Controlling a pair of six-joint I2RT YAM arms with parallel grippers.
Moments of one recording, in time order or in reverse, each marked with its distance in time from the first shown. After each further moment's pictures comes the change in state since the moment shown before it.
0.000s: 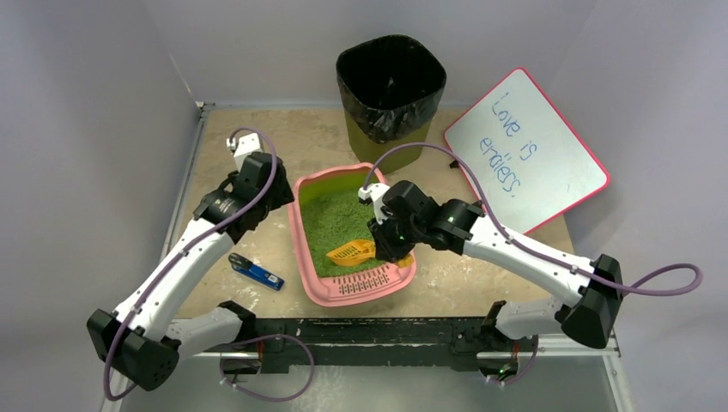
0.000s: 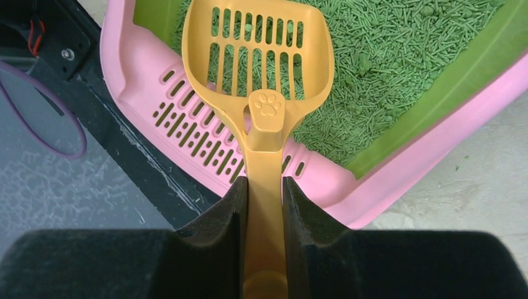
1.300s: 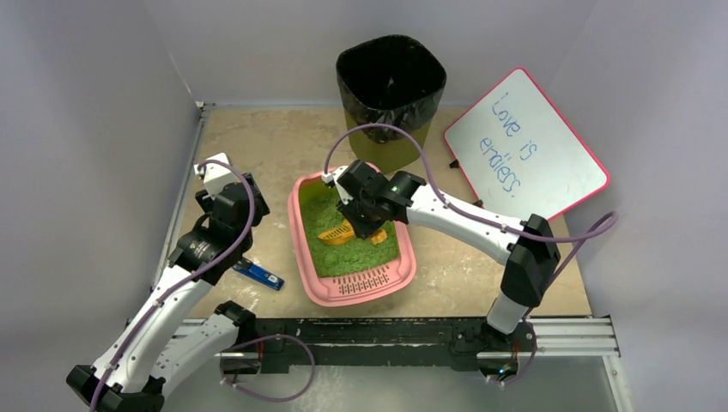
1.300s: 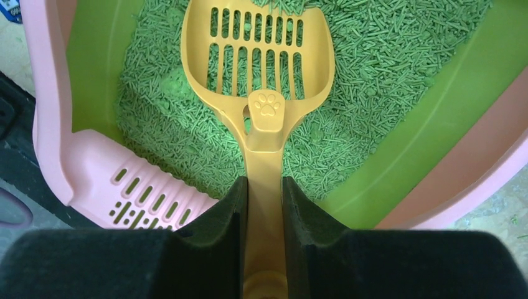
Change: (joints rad) left arm 0.000 -0.337 -0.220 0.109 -0.283 0.110; right arm 0.000 0.419 0.378 -0.107 0.139 -0.097
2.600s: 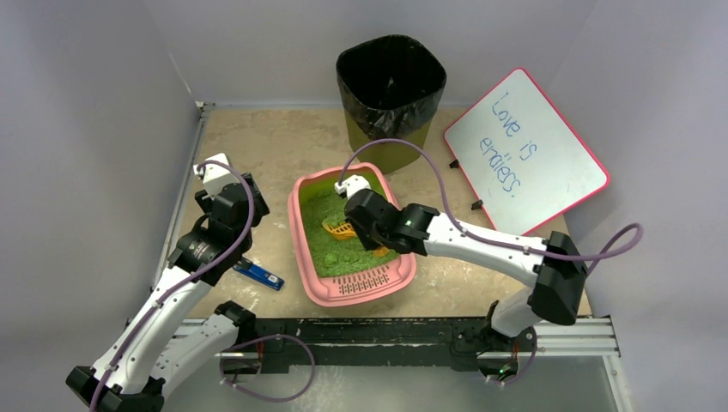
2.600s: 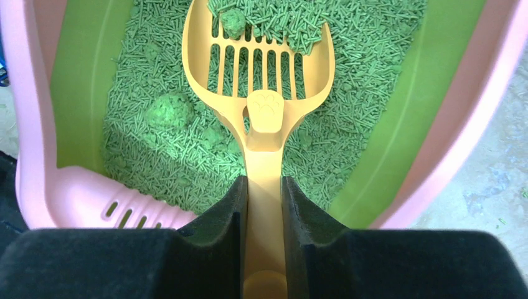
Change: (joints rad) left arm 0.000 -0.008 -0.003 0.003 0.000 0.004; right arm 0.118 -0.155 -0.267 0.256 0.284 0.183
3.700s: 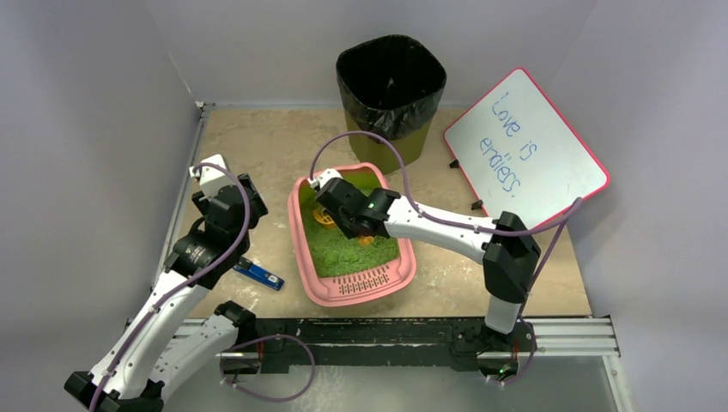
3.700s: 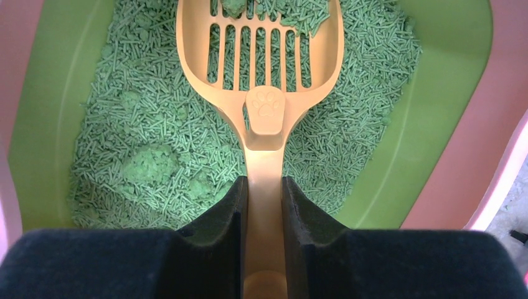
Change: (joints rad) left arm 0.000 -0.024 0.000 0.000 0.001 0.000; right arm -0.019 0.241 0.233 -0.071 0.045 -0.116
